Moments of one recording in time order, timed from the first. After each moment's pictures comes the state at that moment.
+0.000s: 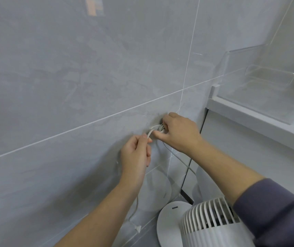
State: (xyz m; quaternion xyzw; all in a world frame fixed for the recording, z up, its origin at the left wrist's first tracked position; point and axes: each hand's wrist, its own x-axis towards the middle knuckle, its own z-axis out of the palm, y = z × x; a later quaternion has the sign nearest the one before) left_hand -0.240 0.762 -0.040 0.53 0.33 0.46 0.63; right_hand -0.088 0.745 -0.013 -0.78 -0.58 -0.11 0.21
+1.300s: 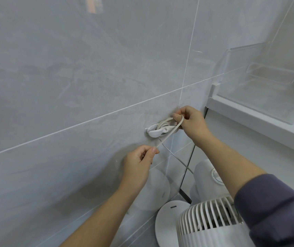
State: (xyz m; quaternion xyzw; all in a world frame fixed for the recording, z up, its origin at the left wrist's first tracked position) left_hand -0.239 0.769 -0.081 0.67 0.32 0.39 0.54; right_hand -0.040 0.749 -0.021 -0.69 -0.38 0.19 0.58
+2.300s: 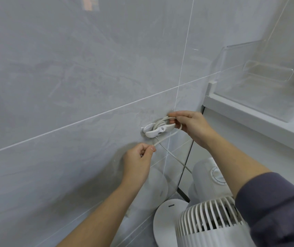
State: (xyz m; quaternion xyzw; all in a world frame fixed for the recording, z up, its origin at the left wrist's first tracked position) left_hand -0.220 0.771 -0.080 0.66 0.39 0.38 0.52; right_hand -0.022 0.739 -0.027 -0.61 -0.38 0.34 0.61
